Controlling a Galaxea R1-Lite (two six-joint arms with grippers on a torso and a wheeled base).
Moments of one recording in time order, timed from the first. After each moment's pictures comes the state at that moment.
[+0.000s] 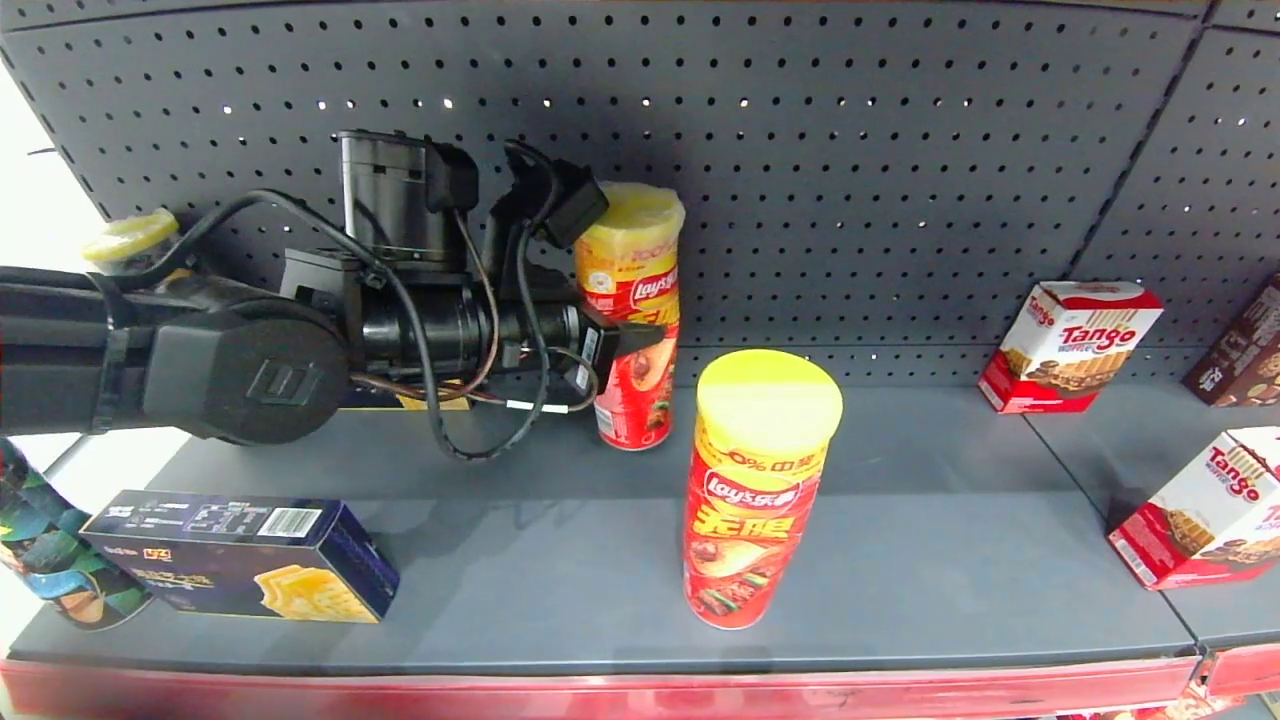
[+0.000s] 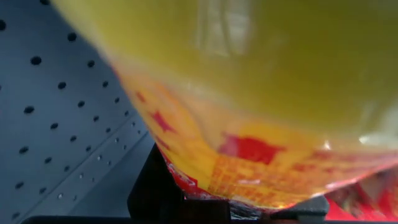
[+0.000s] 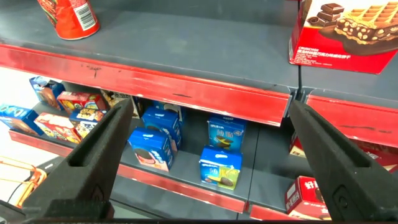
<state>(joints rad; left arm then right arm) -0.48 1.84 -1.34 -0.26 -0.36 0.20 0.32 0.00 0.00 0.00 0.00 -0.01</state>
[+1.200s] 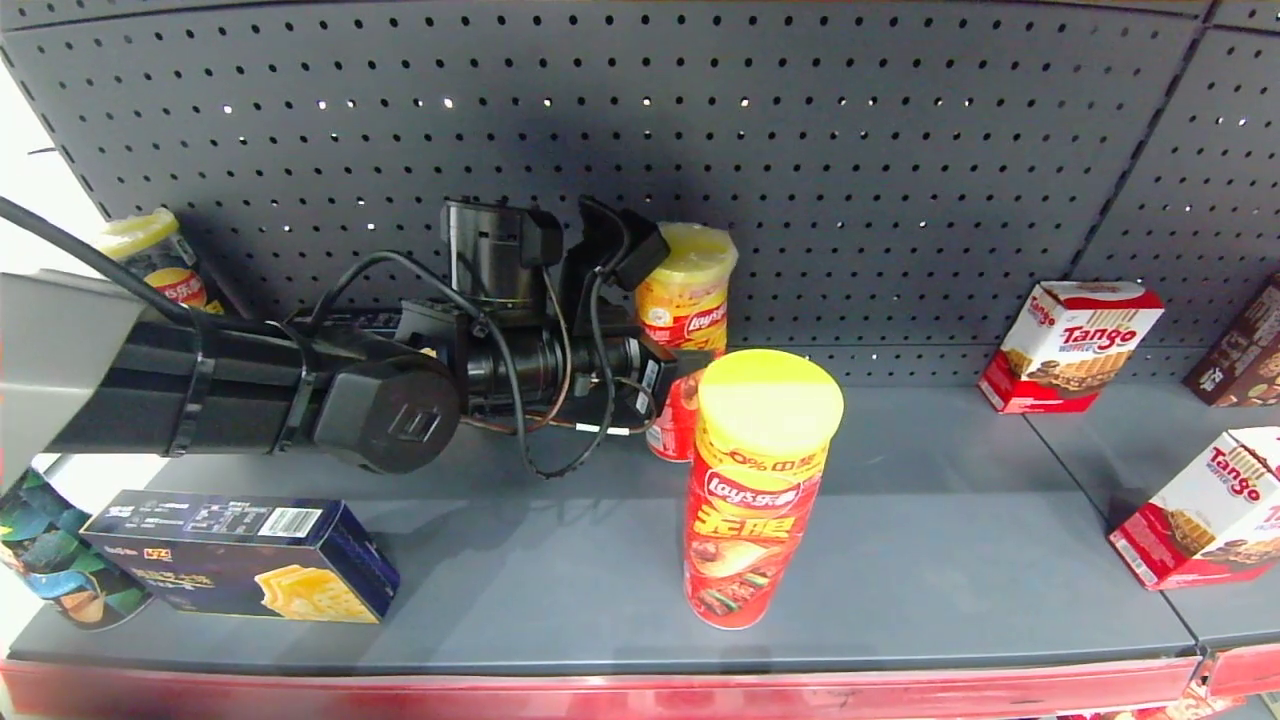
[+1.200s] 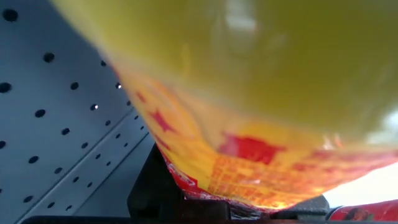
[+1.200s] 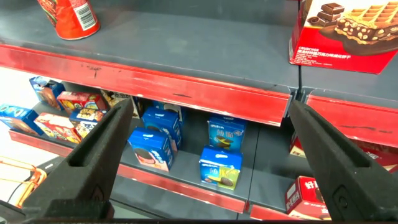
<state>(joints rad) -0.53 1.98 -1.36 -0.40 -0.36 0.20 0.32 0.00 0.00 0.00 0.00 -0.01</state>
